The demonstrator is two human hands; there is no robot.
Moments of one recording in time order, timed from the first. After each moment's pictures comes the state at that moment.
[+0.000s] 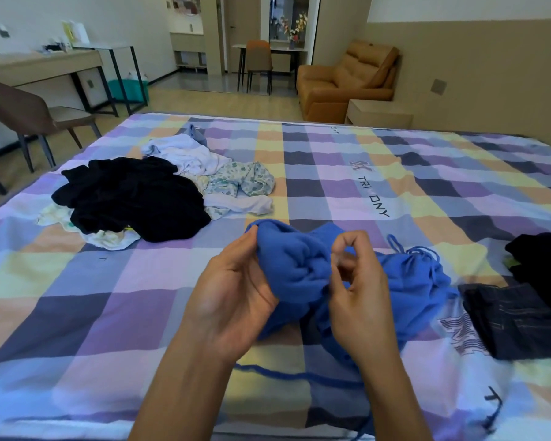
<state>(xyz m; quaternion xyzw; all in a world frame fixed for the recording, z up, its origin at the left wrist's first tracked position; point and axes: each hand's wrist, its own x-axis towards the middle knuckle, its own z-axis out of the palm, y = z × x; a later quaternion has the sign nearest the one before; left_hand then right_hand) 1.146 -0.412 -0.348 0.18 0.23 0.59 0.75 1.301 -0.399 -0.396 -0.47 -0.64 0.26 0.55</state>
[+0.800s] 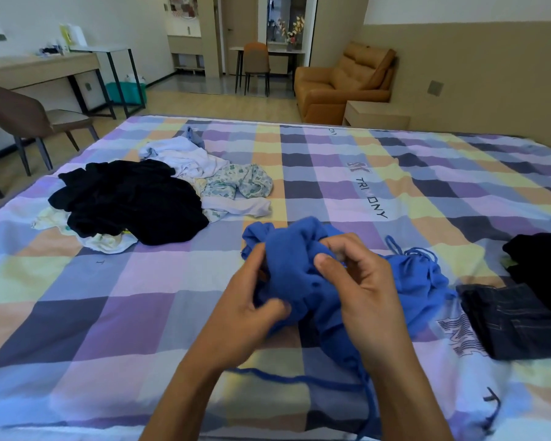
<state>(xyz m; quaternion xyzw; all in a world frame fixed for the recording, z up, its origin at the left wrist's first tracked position) 1.137 -0.405 -0.407 0.66 0.38 0.52 0.39 1.302 -0.400 -0.377 -0.40 -0.61 0.37 0.57</state>
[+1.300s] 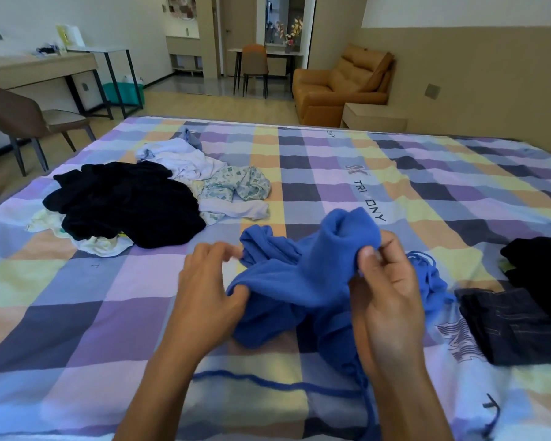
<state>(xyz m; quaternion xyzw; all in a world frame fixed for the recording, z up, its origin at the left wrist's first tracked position) 1.102 -0.386 -0.414 0.65 0.64 0.37 0.17 1.307 -0.401 -0.379 -0.29 -0.44 0.49 0.70</state>
